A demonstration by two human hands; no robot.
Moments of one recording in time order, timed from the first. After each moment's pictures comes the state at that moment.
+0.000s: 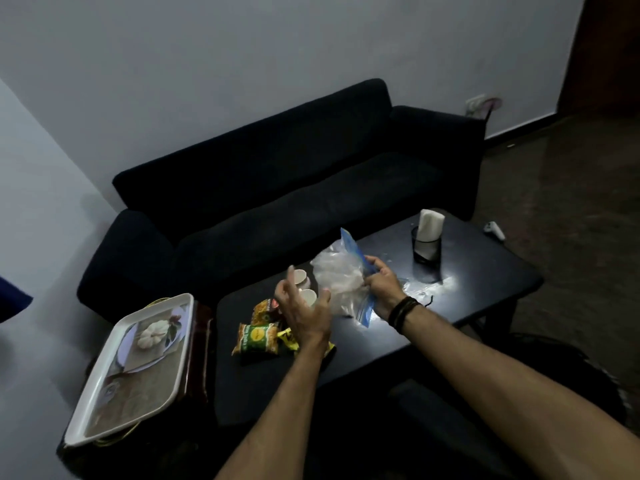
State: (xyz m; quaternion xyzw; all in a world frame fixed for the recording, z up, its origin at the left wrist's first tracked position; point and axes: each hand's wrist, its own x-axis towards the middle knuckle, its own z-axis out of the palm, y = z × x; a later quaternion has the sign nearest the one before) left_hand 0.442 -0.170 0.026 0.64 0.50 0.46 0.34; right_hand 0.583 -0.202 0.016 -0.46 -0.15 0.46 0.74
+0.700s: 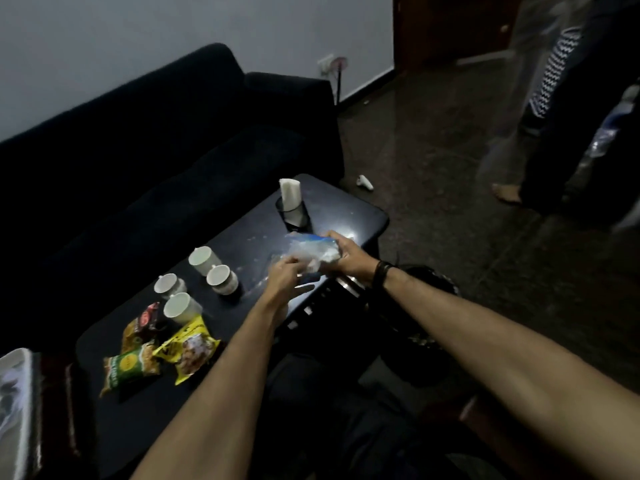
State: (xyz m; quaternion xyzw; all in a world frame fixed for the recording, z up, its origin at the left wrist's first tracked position) left_hand 0.597 -0.274 0.006 0.63 0.39 0.09 0.67; right_hand 0.716 -0.379 -0.030 -0.60 -0.33 0.36 0.63
